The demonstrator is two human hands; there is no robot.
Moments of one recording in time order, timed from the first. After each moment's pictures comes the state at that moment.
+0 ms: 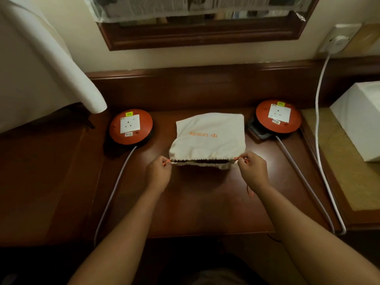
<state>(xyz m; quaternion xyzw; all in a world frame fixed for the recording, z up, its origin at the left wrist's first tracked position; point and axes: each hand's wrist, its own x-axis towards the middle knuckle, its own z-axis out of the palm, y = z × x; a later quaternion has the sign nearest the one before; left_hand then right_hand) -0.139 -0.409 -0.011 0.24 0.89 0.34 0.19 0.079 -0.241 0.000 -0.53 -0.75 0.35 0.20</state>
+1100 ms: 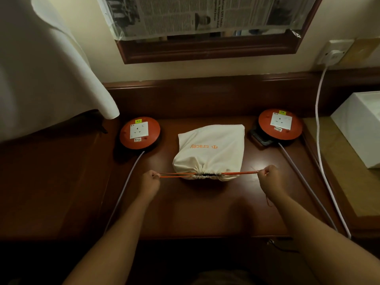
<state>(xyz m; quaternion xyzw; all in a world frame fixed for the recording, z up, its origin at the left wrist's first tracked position) -0.155 -0.457 -0.004 0.18 0.89 0.35 0.23 0.124 -0.226 -0.024 -0.62 -0.70 0.33 0.15</state>
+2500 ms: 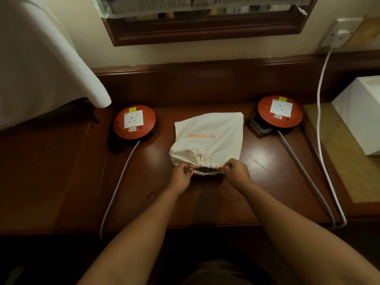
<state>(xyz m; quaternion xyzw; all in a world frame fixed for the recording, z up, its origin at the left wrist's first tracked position) -0.090 -0.403 -0.035 0.26 0.85 0.32 0.33 0.057 -0.281 -0.019 -0.53 -0.74 0.41 0.06</state>
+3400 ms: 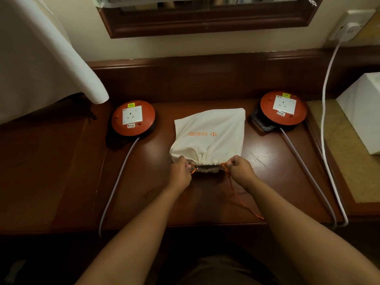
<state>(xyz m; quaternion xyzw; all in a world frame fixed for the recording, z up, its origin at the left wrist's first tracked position) -0.094 -0.399 -0.032 0.31 0.88 0.27 0.23 0.058 -0.273 -0.012 -0.54 -0.65 0.53 0.06</state>
